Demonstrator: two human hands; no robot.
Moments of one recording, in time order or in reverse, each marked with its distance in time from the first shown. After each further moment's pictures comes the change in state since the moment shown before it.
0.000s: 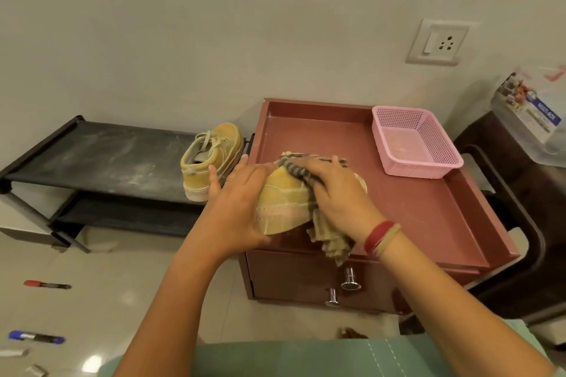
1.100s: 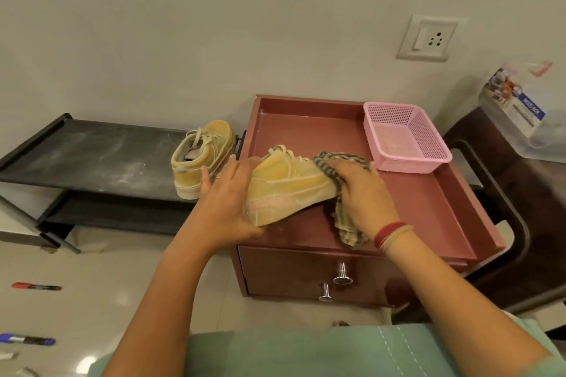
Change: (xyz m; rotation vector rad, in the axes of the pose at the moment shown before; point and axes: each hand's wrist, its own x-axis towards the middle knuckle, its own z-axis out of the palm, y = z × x) left_hand 0.004 -0.009 0.006 -0.048 -0.030 -0.052; right_hand -0.019 0.055 -0.005 -0.304 0.160 0.165
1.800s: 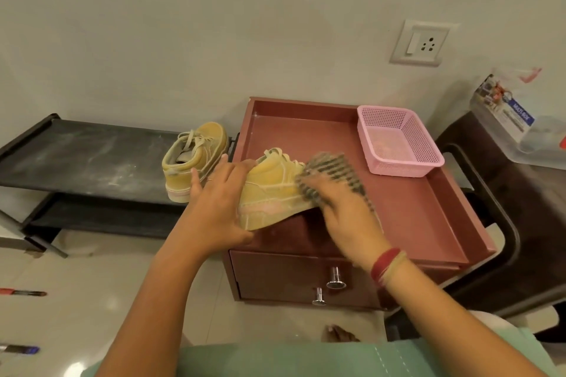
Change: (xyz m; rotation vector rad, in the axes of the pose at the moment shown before) left_hand 0.001 0.001 0.001 0.042 -0.009 0.005; right_hand -0.022 -0.017 0.001 0.271 -0.119 -0.093
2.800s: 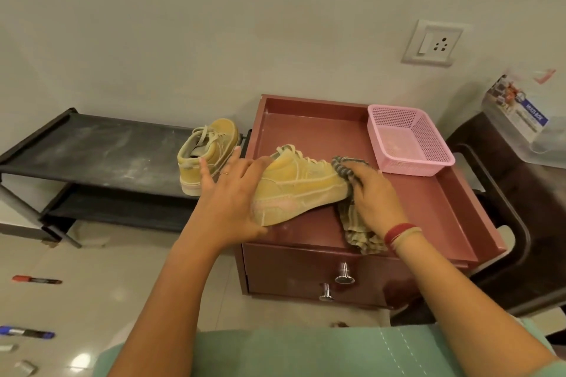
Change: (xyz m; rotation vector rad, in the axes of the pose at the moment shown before) left_hand -0.009 0.007 -0.008 0.148 0.026 0.019; right_hand 0.020 0.038 -0.007 -0.093 0.141 0.185
